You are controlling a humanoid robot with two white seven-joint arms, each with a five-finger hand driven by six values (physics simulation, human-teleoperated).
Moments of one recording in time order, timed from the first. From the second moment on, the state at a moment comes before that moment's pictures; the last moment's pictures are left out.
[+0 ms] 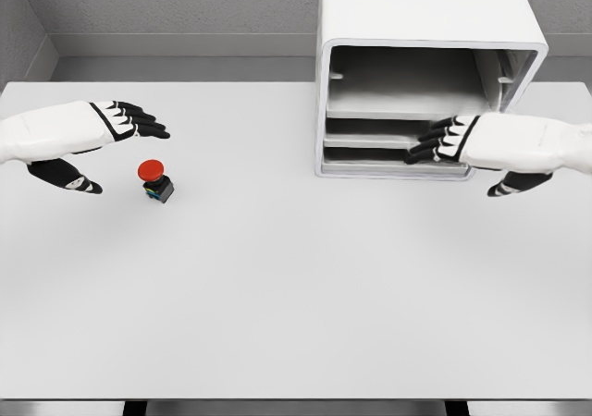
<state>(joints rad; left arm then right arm) -0.57 1.04 -0.54 -1.59 -0.12 -0.61 -0.50 -0.71 -1.08 0.71 -1.67 0.16 -0.61 0.54</state>
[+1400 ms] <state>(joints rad) -0.69 0.93 -0.71 -1.46 -0.18 -0.61 -0.50 -0.80 -0.92 0.74 -1.59 0.07 -0.36 0.61</state>
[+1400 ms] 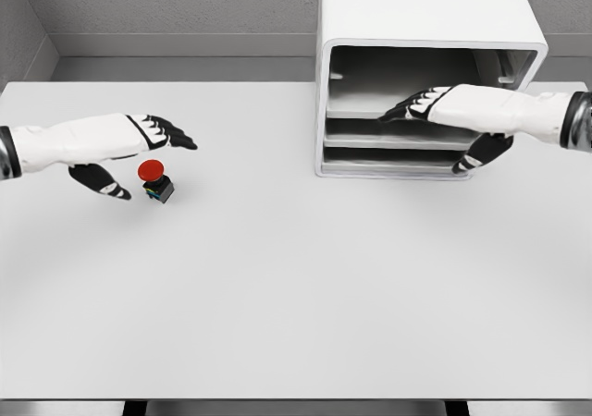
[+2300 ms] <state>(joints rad) -0.73 0.76 -0.74 -1.18 -0.33 -0.60 -0.49 -0.86 -0.84 0.81 -1.50 0.13 -0.27 0.61</state>
